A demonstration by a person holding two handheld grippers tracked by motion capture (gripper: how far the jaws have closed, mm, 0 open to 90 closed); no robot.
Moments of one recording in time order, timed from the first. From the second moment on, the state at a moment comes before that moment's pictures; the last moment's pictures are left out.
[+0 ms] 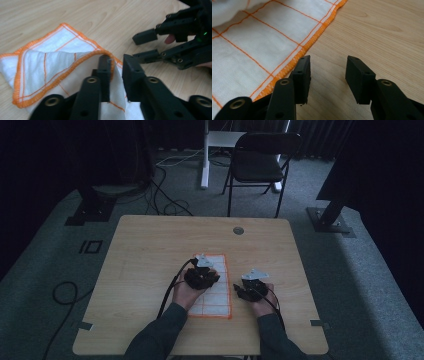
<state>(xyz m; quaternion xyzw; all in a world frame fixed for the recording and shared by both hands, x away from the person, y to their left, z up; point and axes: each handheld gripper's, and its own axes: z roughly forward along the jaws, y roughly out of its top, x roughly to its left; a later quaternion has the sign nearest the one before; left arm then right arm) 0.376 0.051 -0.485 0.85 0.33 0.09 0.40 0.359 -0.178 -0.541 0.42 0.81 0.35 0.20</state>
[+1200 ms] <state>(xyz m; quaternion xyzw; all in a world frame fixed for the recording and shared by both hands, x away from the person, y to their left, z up) 0.365 0.133 -0.526 0.82 0.43 0.08 0.37 0.359 -0.177 -0.542 0.42 0.82 0.35 0.20</state>
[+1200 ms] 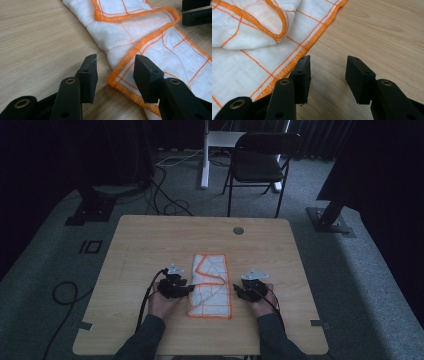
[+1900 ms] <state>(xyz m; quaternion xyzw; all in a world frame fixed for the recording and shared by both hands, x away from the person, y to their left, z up) 0.351 0.105 -0.502 0.84 0.37 0.07 0.40 0.359 -0.177 -0.541 0.42 0.81 0.35 0.20</state>
